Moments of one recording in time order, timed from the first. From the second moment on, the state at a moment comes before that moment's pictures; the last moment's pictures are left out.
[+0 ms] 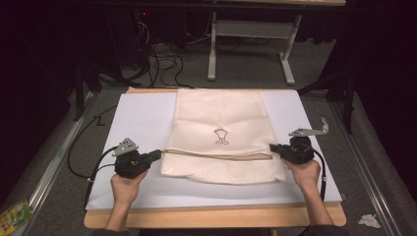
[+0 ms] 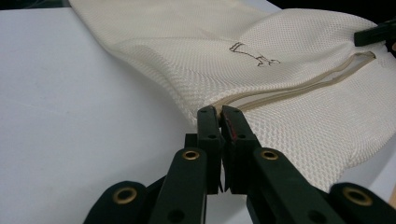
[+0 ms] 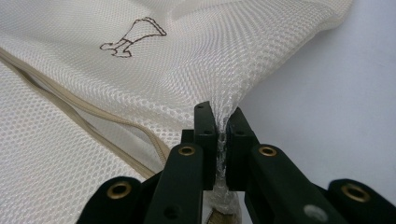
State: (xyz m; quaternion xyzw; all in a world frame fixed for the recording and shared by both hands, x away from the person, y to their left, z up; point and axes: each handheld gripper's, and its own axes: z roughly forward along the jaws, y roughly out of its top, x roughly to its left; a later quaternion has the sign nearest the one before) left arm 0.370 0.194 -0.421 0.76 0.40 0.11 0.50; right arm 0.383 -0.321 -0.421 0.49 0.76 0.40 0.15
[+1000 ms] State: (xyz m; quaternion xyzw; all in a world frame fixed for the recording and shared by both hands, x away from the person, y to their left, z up) left arm 0.371 0.185 -0.434 0.78 0.39 0.10 0.47; right arm 0.378 -0.319 -0.449 0.49 0.77 0.38 0.12
